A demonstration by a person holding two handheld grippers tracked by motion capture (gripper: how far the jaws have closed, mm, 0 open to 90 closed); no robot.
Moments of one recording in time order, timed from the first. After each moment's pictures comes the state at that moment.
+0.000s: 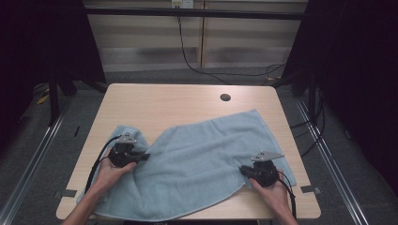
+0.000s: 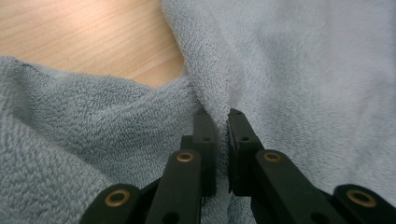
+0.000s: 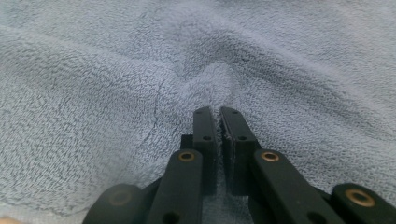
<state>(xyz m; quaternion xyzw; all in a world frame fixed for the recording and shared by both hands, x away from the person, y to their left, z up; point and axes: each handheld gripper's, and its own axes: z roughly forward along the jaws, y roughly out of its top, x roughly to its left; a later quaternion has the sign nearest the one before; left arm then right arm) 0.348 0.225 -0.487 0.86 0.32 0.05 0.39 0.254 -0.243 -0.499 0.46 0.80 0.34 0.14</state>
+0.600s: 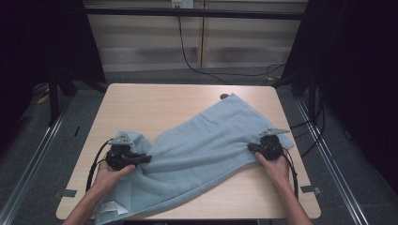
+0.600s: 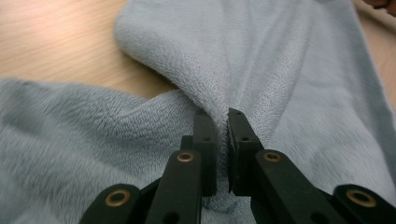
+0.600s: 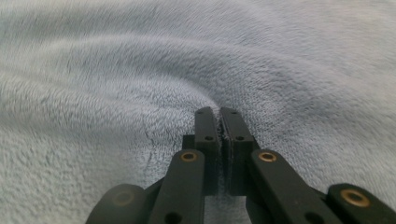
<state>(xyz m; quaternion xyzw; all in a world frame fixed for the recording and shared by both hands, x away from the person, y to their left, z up) 0.331 0.224 -0.475 0.84 0.32 0.00 0.44 0.330 -0.283 -0.498 0.51 0.77 0.35 0.17</state>
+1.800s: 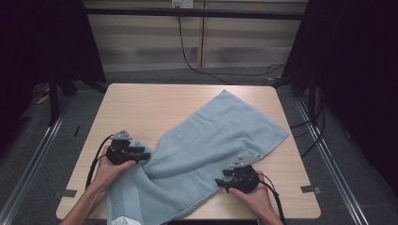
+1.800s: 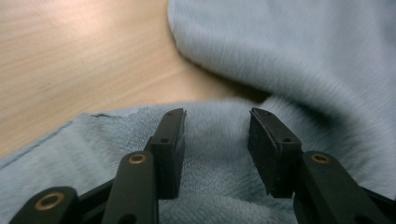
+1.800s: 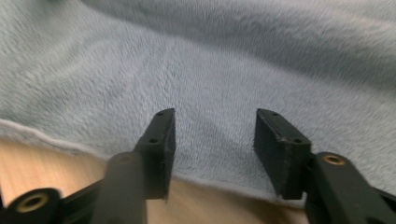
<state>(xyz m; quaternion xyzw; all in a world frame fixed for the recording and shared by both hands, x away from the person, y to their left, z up) 0.356 0.229 -0.495 0.85 0.34 0.04 0.40 0.242 -0.182 -0.495 0.39 0.83 0.39 0.08</state>
